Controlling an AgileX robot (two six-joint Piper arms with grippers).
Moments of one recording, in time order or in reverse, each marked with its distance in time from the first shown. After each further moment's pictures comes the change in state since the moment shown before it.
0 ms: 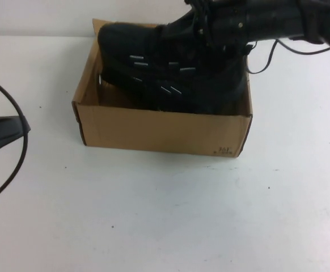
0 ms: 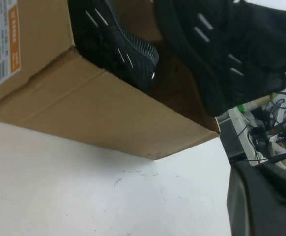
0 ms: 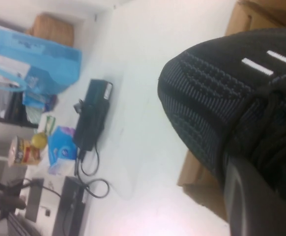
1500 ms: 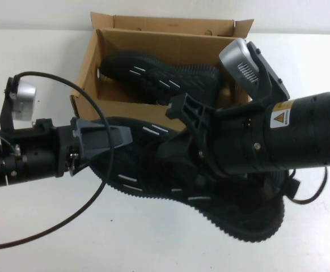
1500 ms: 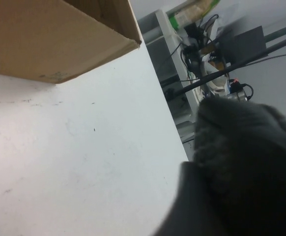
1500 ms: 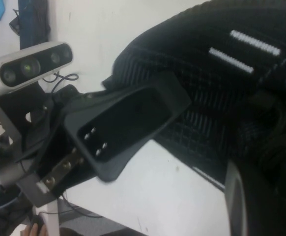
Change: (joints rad) right arm 0.469 -0.750 0.791 -0.638 -0.271 0.906; left arm -0.495 0.093 0.007 -0.184 -0.105 0.024
